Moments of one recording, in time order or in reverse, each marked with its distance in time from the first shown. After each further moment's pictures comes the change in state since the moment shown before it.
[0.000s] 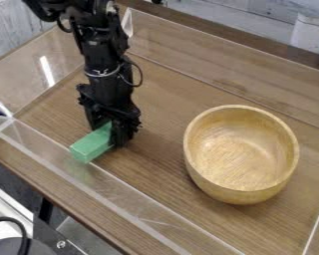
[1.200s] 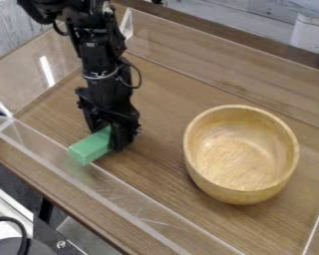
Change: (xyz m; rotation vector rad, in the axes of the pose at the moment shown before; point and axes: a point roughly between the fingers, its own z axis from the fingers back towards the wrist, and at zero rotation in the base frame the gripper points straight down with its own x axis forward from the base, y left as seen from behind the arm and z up) arm -0.006 -0.011 0.000 -0.049 0.009 -0.003
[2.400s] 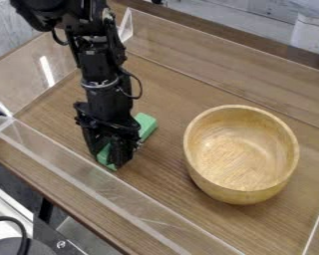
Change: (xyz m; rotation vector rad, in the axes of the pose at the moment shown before) arm -0.012 -0.012 0.002 -0.058 0.056 0.017
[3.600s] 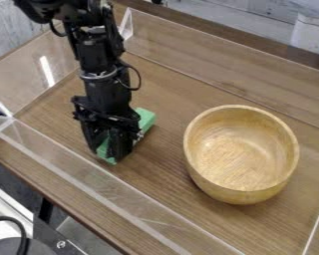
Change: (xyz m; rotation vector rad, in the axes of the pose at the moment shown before) arm 0.001 0.001 0.008 -0.016 0.003 0.037
